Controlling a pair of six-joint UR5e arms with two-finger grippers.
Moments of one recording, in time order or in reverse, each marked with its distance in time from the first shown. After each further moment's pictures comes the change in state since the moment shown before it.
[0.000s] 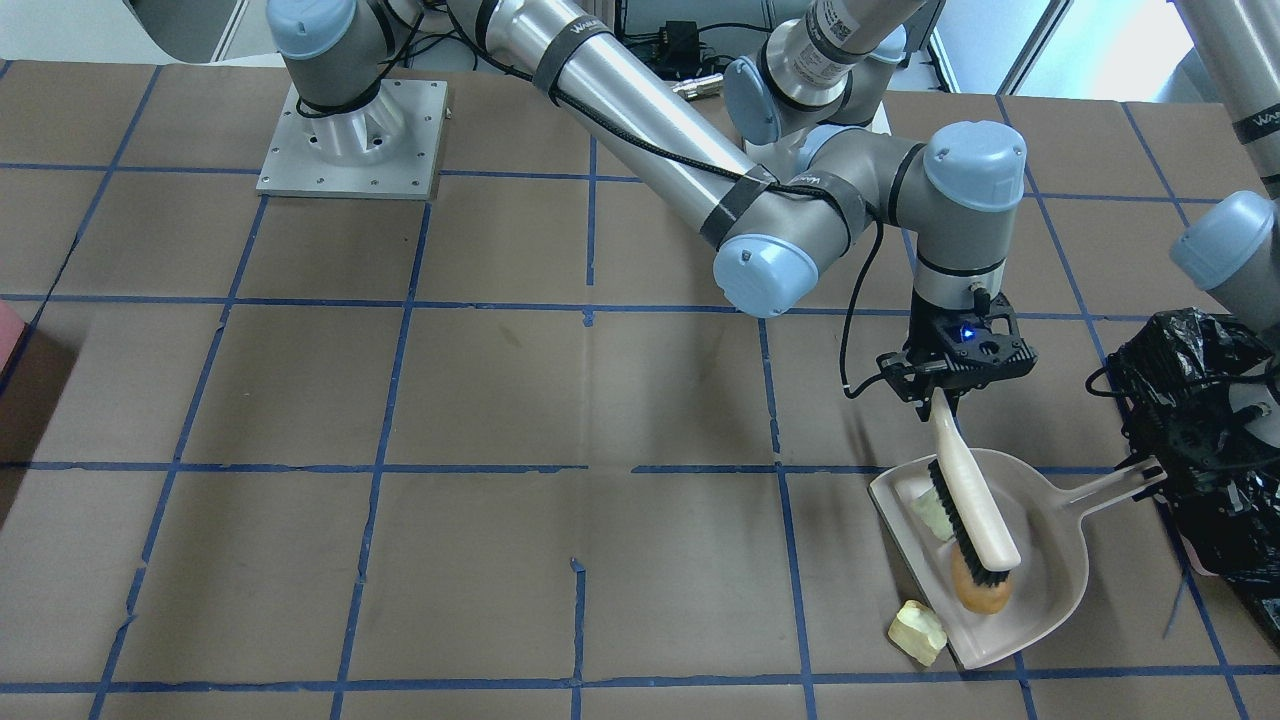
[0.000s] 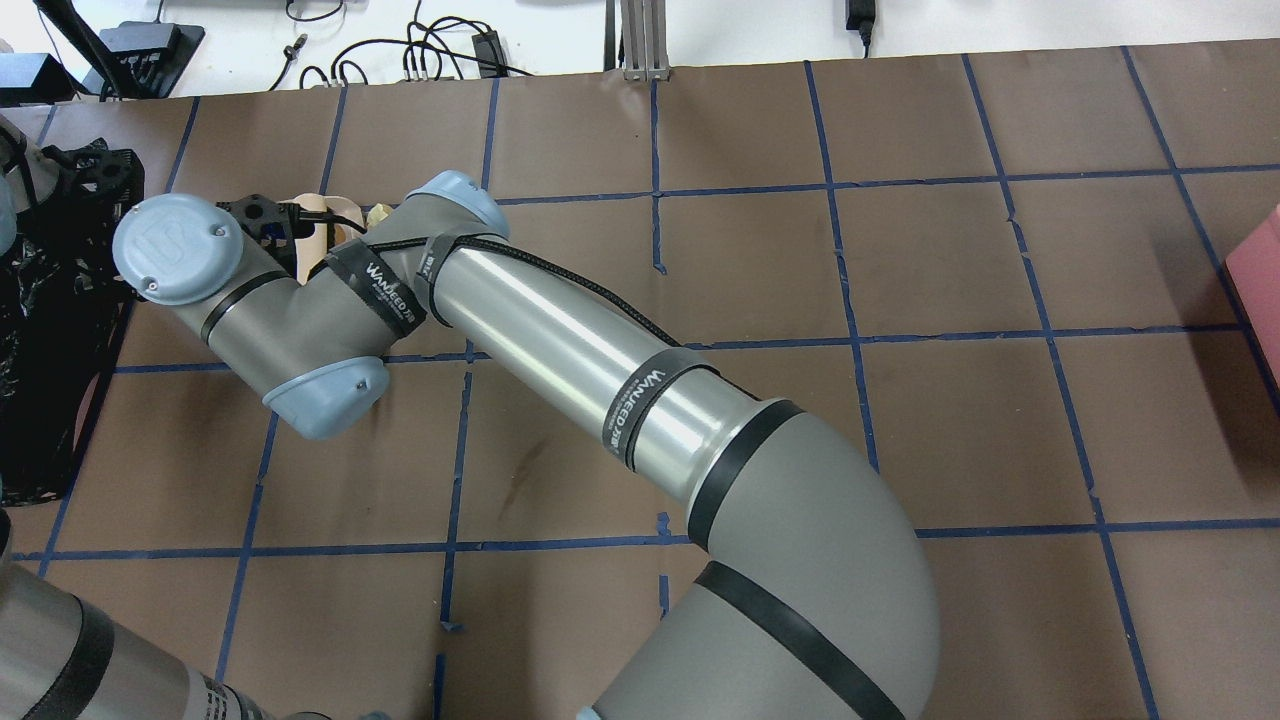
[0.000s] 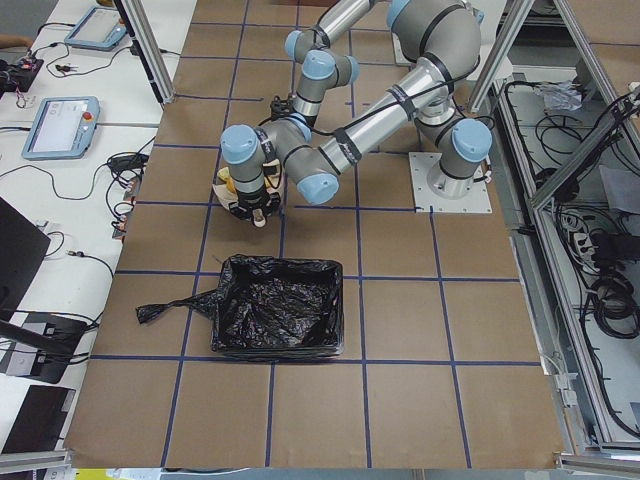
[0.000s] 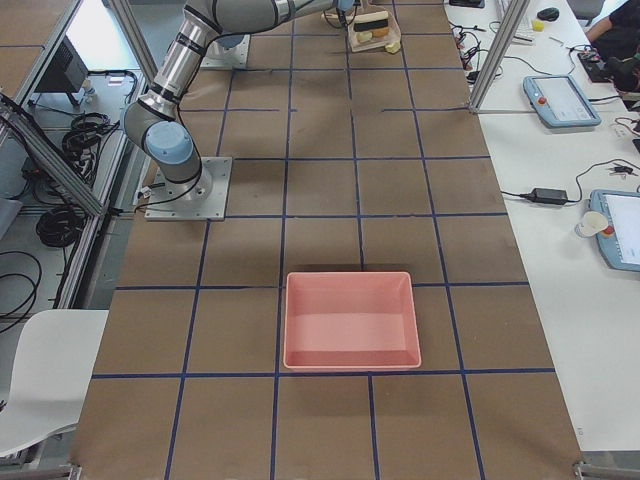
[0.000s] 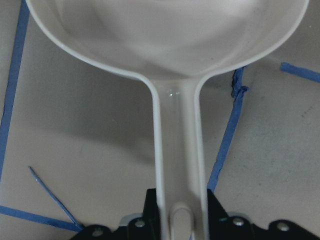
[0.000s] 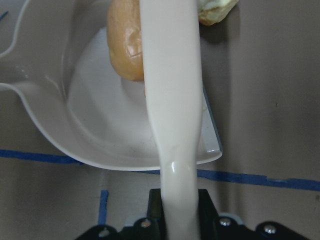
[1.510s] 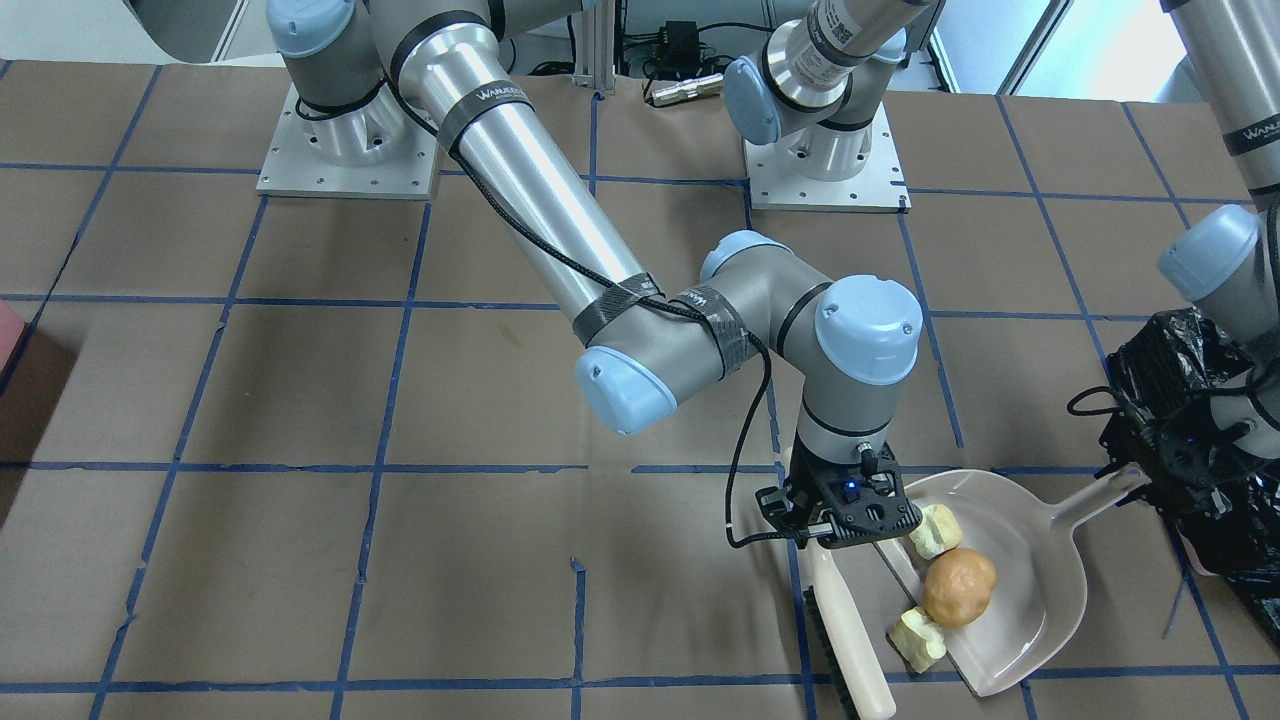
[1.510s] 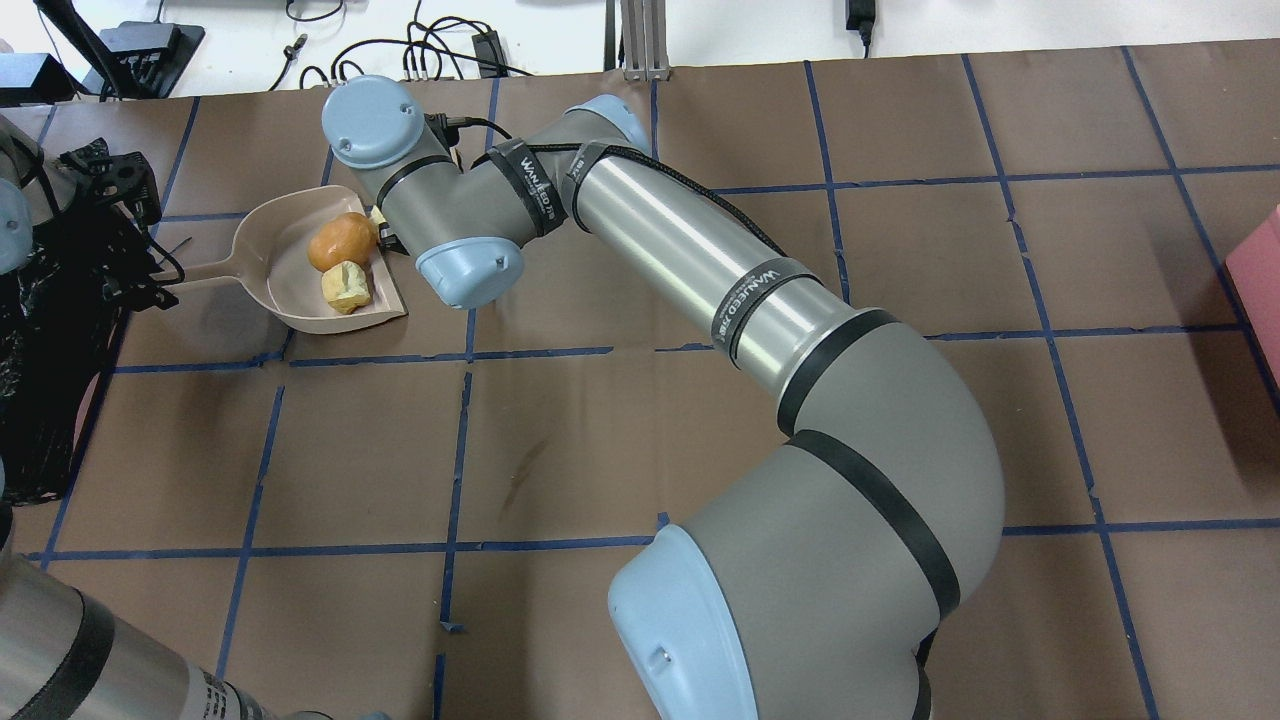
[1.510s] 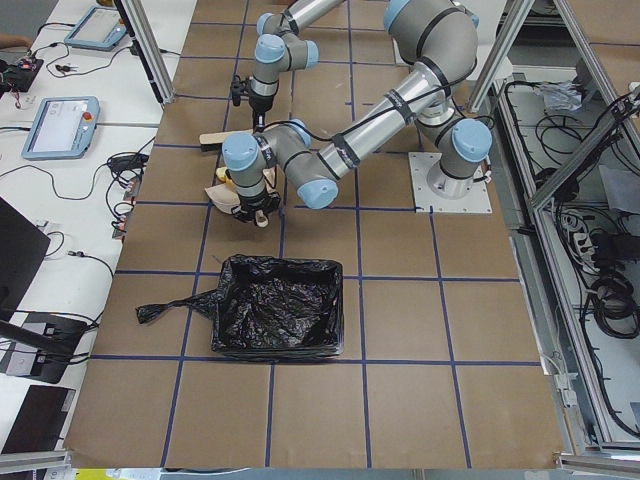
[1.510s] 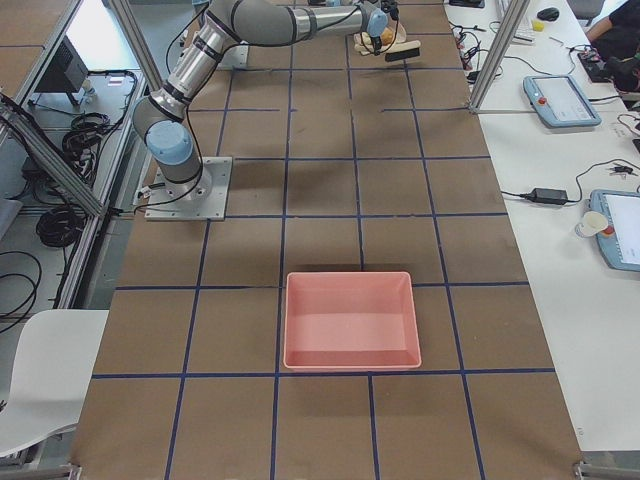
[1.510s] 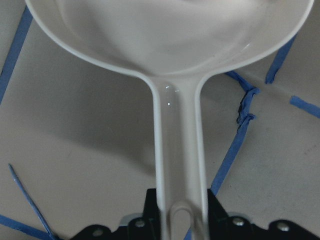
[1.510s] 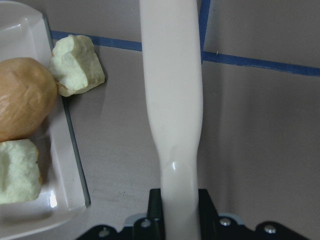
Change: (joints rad) left arm 0.001 -0.019 -0.017 0.014 -0.031 -0.160; right arm -0.213 0.026 0.040 0.038 -0.025 -0.324
